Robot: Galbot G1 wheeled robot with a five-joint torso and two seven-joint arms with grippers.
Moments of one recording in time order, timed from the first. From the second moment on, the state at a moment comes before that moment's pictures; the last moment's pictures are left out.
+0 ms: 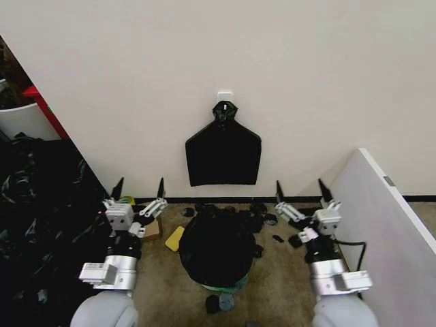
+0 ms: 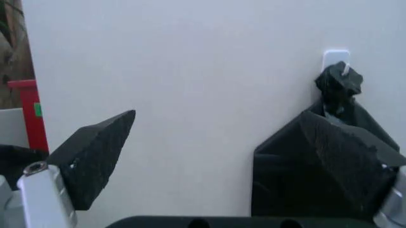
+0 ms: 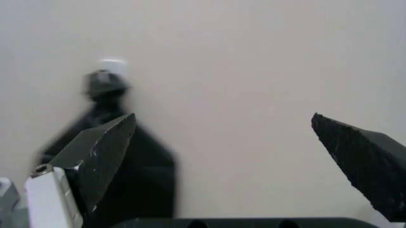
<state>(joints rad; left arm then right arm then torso) 1.61 -1.31 -0.54 -2.36 -0.19 -0.12 -0.16 -1.57 1.15 0.44 2.30 0.09 0.20 0.31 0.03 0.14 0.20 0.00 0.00</state>
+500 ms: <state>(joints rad) 1.65 -1.35 -0.64 -2.38 -0.32 -0.21 -0.04 -1.57 1.25 0.51 2.32 0.09 0.10 0.25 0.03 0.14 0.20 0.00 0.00</state>
